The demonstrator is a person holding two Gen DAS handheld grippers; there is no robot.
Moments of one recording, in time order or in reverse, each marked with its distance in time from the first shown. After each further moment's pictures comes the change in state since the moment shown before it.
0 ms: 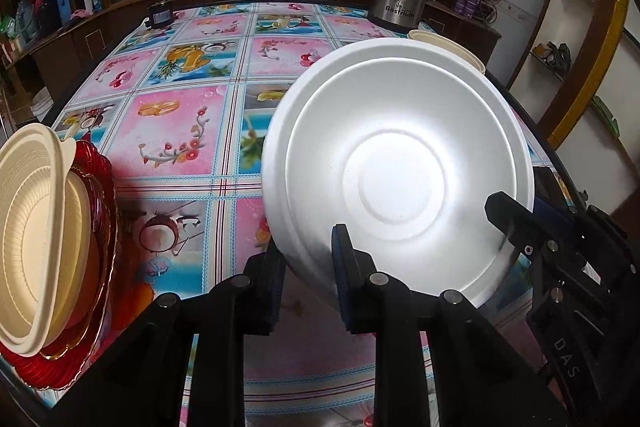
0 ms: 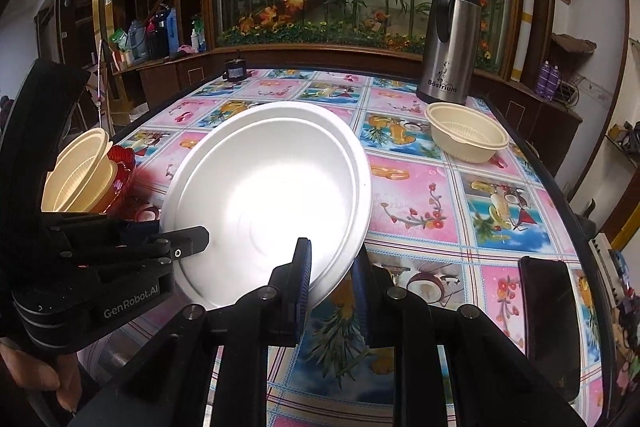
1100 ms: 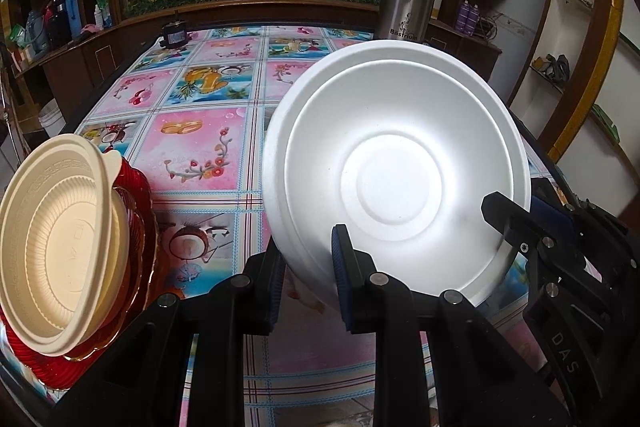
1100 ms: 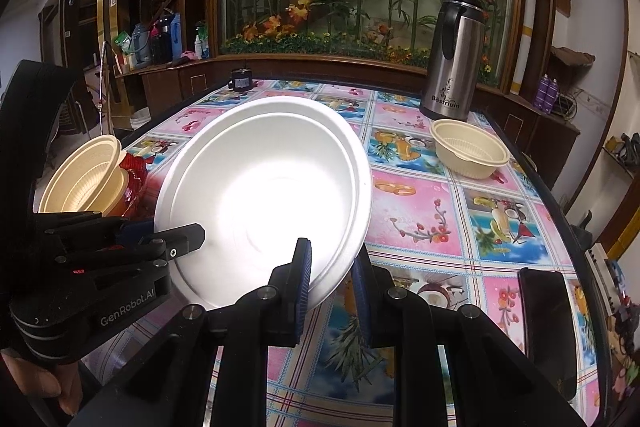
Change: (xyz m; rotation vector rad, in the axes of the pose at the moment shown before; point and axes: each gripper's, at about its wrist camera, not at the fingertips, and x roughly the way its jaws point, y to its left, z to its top) left arm -0.023 0.012 -0.003 0.002 -0.081 0.017; right arm -0.009 0.019 0.007 -0.021 -0.037 -0.011
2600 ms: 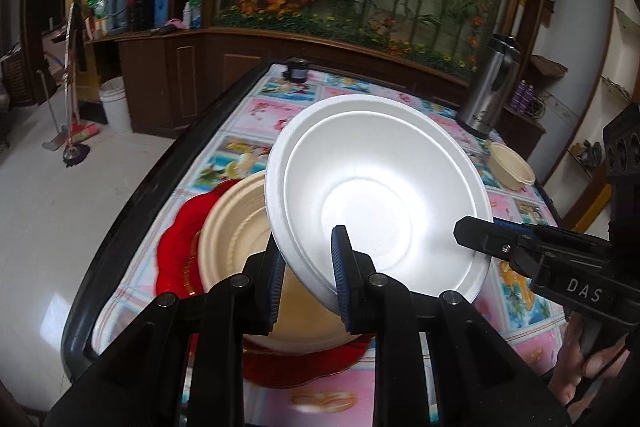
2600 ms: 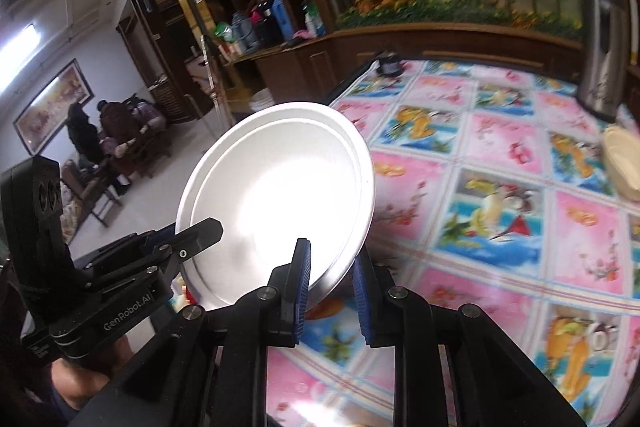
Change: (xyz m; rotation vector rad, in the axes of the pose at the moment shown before) left arm -0.091 0.153 -0.011 -0.231 -0.137 0.124; right arm 0.030 0.102 0.076 0.023 0.164 0.520
